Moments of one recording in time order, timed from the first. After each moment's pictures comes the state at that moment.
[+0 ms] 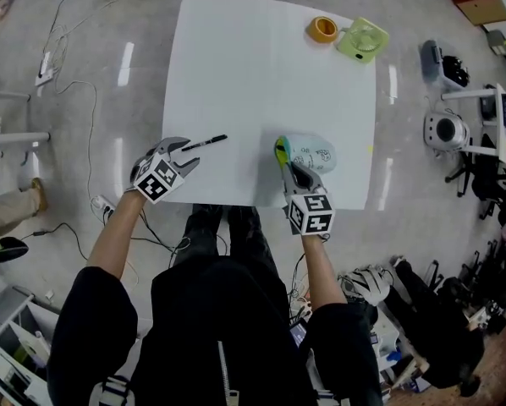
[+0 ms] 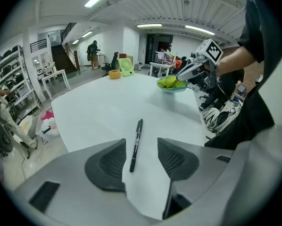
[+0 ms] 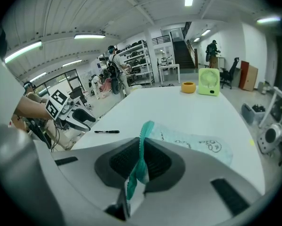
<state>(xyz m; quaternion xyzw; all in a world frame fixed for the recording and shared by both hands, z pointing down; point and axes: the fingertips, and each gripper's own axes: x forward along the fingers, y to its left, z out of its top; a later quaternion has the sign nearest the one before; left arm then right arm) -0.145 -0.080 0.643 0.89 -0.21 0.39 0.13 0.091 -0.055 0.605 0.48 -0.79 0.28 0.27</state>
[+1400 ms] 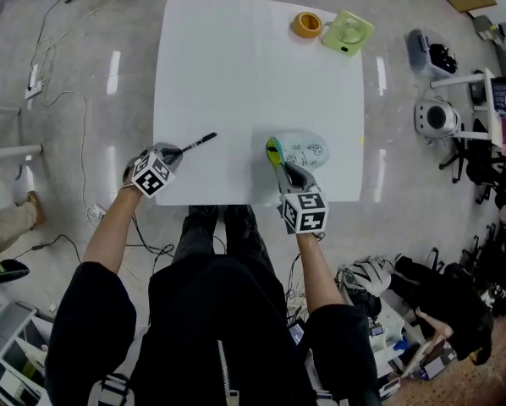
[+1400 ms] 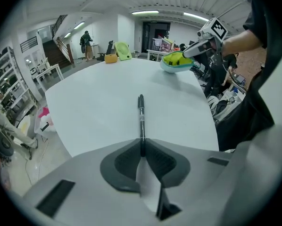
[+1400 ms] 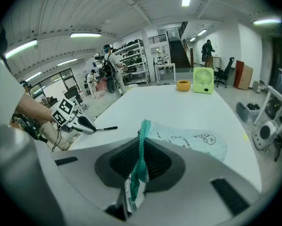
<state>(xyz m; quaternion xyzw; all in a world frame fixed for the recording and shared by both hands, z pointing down) -0.167 -0.073 0.702 0.86 -0.19 0.45 0.13 0.100 -0.039 0.605 0.50 -0.77 0.29 0.27</state>
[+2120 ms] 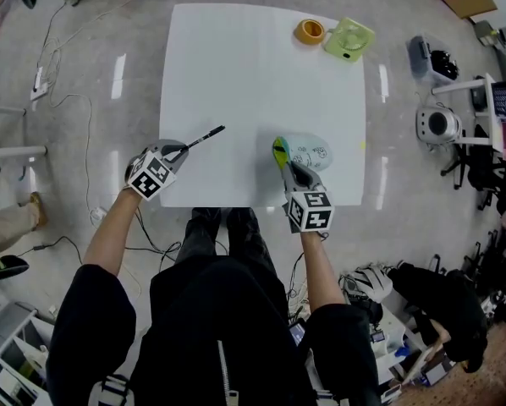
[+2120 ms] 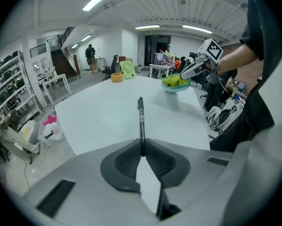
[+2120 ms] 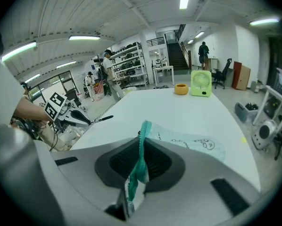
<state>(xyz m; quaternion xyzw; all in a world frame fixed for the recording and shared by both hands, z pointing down) -0.156 -0.093 0.639 0.89 -0.22 0.38 0.11 0.107 -0.050 0.597 0.51 -0.77 0.29 0.26</state>
